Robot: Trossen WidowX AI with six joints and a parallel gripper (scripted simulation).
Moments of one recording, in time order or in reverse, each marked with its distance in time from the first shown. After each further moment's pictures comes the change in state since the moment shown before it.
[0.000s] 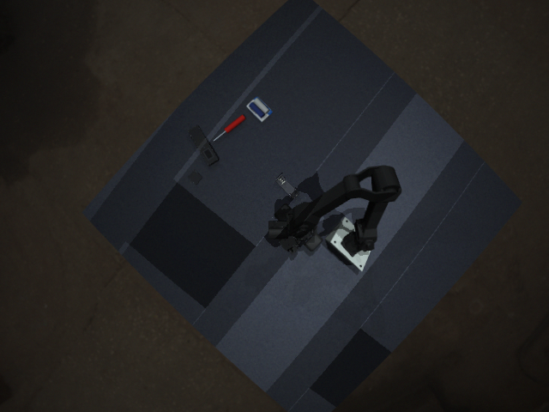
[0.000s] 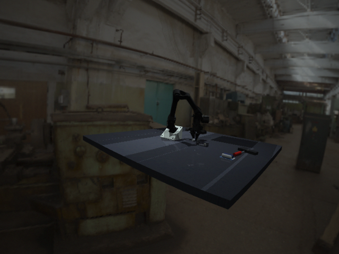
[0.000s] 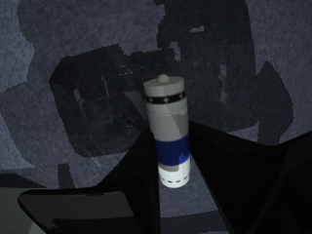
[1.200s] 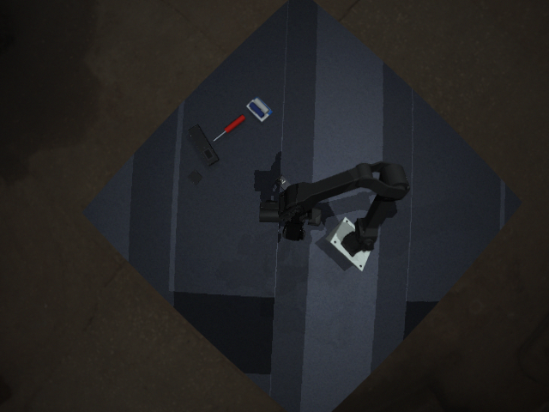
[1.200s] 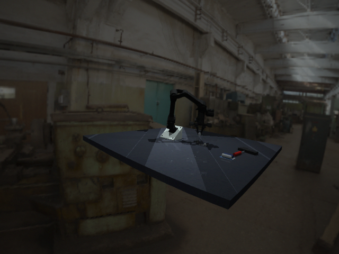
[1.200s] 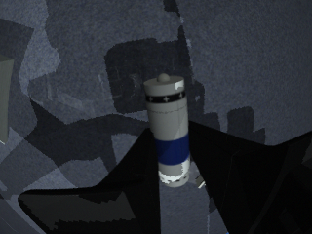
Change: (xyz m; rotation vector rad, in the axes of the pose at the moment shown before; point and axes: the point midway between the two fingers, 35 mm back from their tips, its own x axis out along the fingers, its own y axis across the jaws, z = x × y) arm -0.063 -0.053 -0.019 -0.625 -0.007 0.003
